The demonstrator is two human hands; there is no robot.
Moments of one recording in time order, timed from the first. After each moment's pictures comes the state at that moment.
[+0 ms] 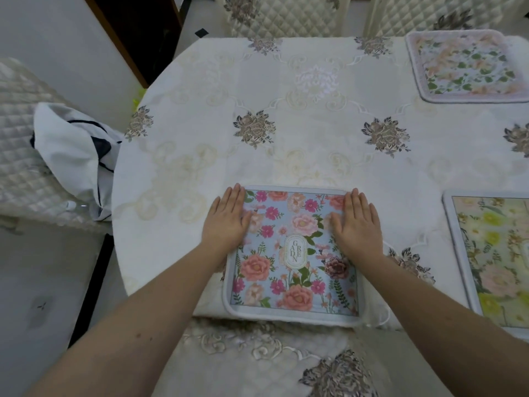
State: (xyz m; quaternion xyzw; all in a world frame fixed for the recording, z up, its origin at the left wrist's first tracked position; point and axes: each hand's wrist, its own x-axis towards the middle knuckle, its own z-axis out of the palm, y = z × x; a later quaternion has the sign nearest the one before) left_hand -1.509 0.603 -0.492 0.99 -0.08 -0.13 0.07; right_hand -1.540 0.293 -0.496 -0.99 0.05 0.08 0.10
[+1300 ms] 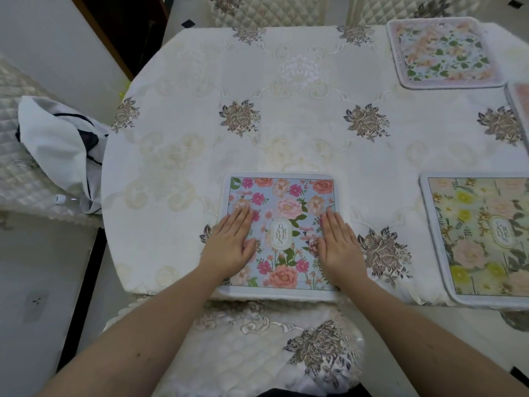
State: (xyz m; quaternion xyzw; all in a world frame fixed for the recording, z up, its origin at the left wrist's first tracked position) left_hand -1.592 0.585 -0.503 0.97 -0.19 -0.11 0.08; right_hand -1.630 0.294 -0.506 -0.99 -0.02 0.07 0.13
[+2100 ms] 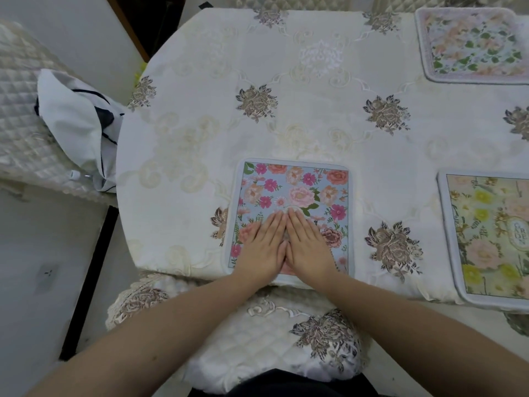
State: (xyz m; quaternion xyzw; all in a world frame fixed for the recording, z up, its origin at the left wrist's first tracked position) left_hand -1.644 0.525 -0.501 0.97 -0.19 -0.10 0.11; right_hand -1.637 0.373 -0.500 -0.97 -0.17 0.12 0.08
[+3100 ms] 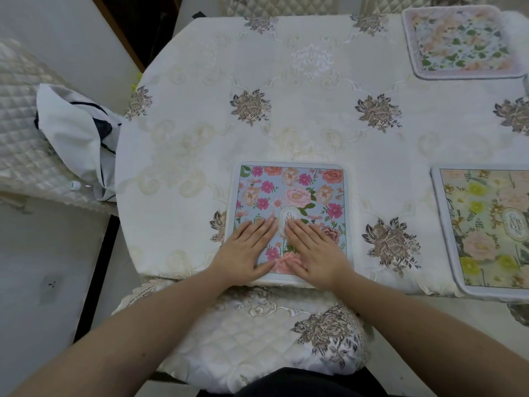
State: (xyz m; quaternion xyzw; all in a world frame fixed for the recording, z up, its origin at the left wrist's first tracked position) left_hand -1.632 0.585 -0.505 0.94 -0.32 -0.10 0.06; right_hand -1.646 0.335 -0.509 -0.95 -0.28 0.10 0.08
